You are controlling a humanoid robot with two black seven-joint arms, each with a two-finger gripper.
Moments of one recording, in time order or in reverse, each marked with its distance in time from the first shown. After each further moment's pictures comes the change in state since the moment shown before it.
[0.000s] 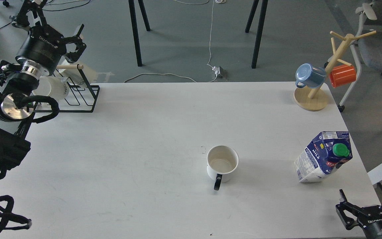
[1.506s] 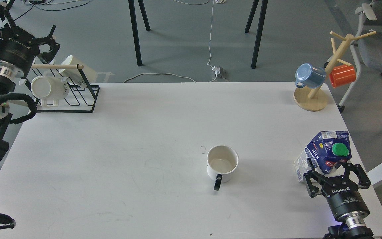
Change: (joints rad) left arm 0.014 0.095 0.014 0.020 -0.041 0.005 0.003; right arm 0.201 0.114 -0.049 0.037 -0.013 0.000 0.007
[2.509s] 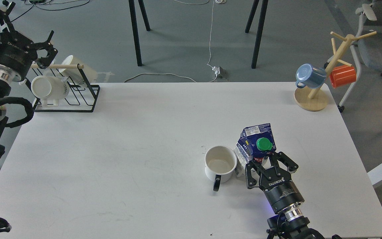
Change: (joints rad) left arm 0.014 0.025 0.022 0.000 0.012 0.007 0.000; right arm 0.102 0.167 -0.270 0.048 -0.042 0.000 -0.009
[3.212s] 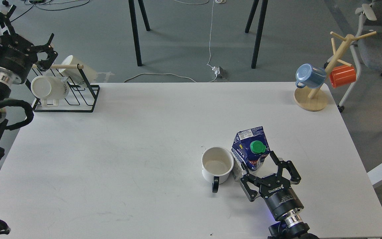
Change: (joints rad) left arm 0.015 0.002 0.007 -0.001 0.002 -0.002 -0.004; right arm -0.031 -0.009 -0.004 -0.050 0.002 0.000 0.001
